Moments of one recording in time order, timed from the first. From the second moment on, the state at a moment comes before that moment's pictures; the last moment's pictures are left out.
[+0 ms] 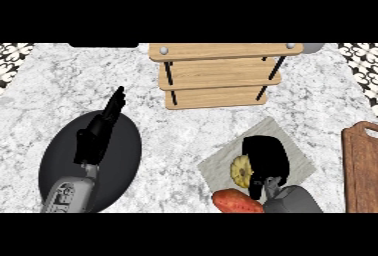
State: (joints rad) left arm -0.20 0.08 -0.03 -1.43 -0.14 -0.01 0.03; right arm -0.18 -0.13 0.41 -1.53 1.13 0.40 0.63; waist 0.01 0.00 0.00
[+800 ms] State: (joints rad) left arm -0.22 0.07 -0.05 -1.40 -0.14 -0.02 0.03; right arm -0.38 -0.01 0.94 -1.66 0.93 -0.27 1.06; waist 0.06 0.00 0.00
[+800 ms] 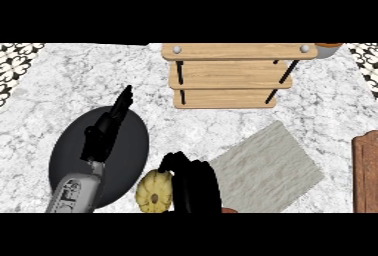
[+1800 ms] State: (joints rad) left arm -0.20 0.08 -0.03 -1.41 -0.14 -0.02 0.03; right arm -0.81 -0.02 0.78 -1.75 1.20 -0.24 1.25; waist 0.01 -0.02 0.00
